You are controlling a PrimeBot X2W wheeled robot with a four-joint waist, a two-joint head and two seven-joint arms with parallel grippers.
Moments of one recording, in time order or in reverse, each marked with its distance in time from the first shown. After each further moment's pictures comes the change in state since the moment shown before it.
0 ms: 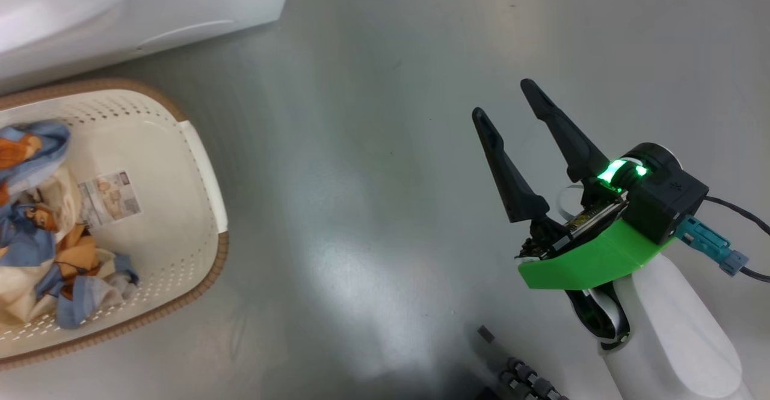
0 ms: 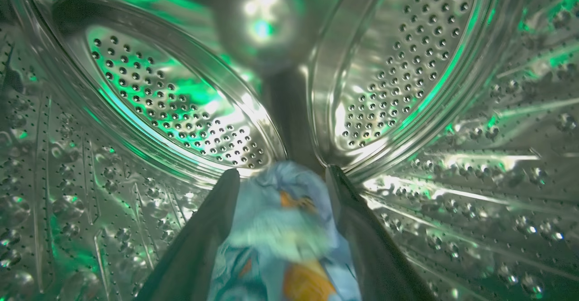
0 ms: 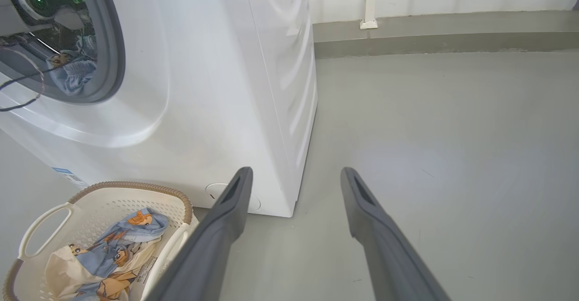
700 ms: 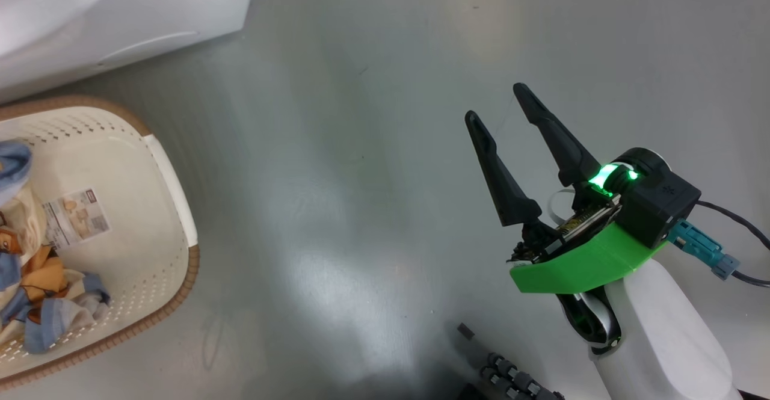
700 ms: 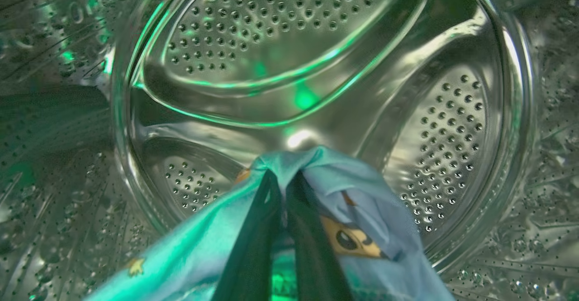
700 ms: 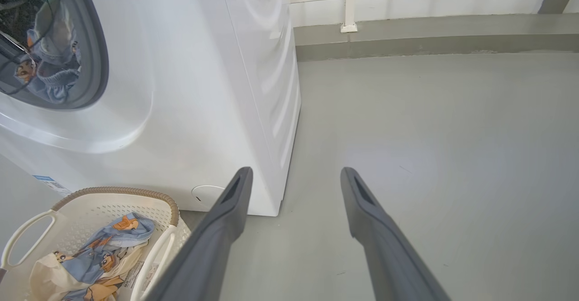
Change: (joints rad) left arm -0.028 0.098 0.028 -0.118 0.085 0.086 -0.165; right arm 0.011 0.026 -0.001 -0.002 0.000 0.000 0.000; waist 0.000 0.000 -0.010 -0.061
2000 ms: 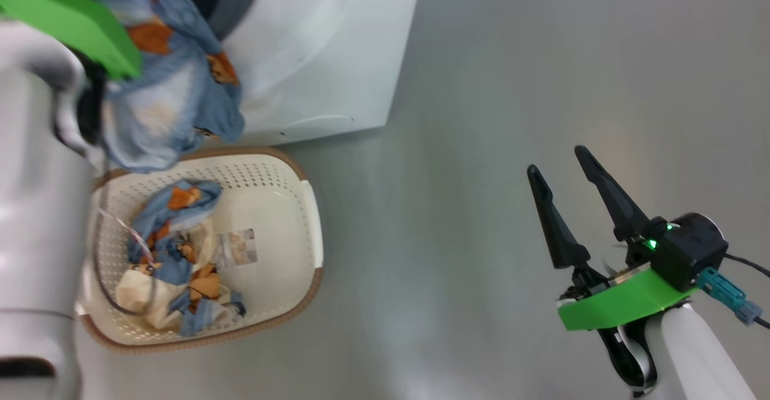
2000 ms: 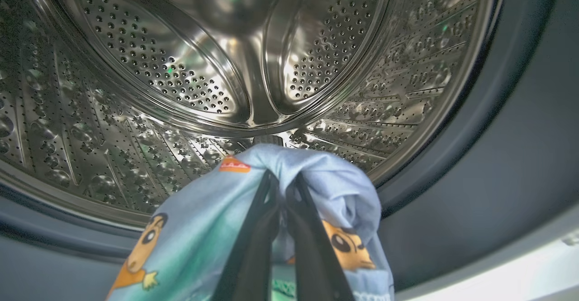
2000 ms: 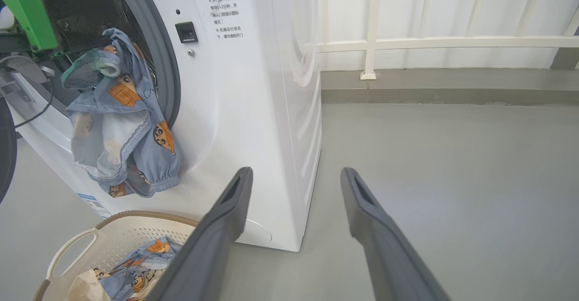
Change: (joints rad) left arm 0.502 -0.334 0.003 -0.014 -0.186 -0.164 0.270; right arm 0.177 -0.030 -0.142 0.021 -0.095 0.000 0.000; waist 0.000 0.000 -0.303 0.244
